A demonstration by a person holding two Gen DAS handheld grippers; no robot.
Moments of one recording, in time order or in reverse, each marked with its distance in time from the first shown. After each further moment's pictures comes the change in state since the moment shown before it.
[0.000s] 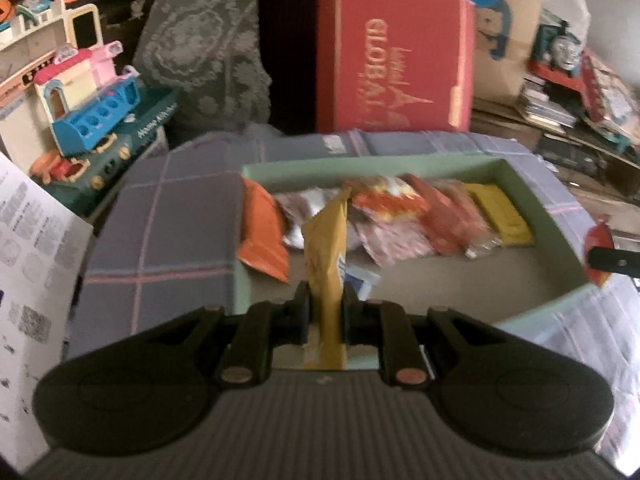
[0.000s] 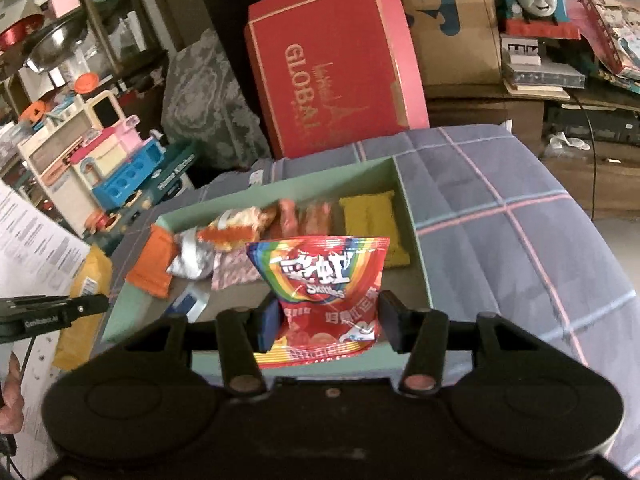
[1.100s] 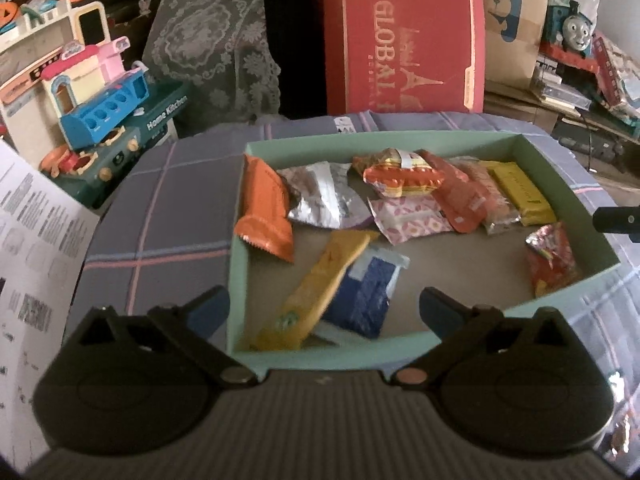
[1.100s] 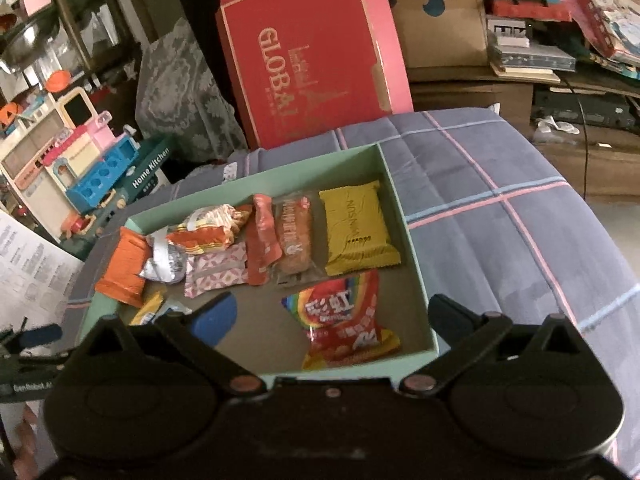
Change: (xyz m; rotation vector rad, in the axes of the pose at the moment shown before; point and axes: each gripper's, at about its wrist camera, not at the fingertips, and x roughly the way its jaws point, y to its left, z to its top) left arm 0.012 -0.014 -0.029 0.014 0.004 0.044; right arm 0.033 -0.004 0.000 0.041 0.038 -0.047
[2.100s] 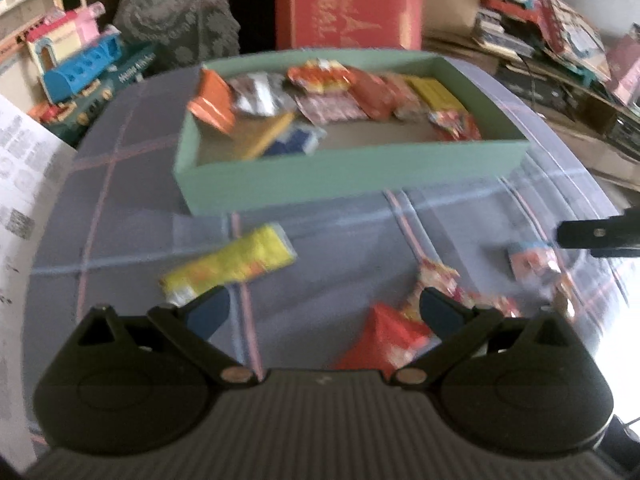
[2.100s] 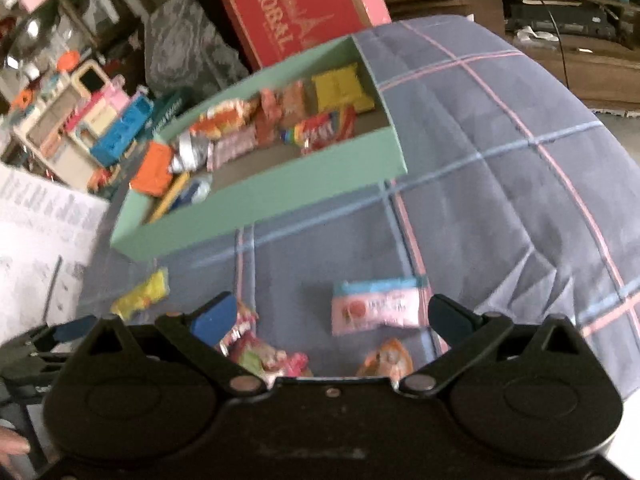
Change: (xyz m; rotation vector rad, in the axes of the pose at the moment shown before) left arm -0.073 -0.040 -0.106 0.042 0.114 -0.117; right arm -0.066 -0.032 -0.100 0.067 0.175 0.068
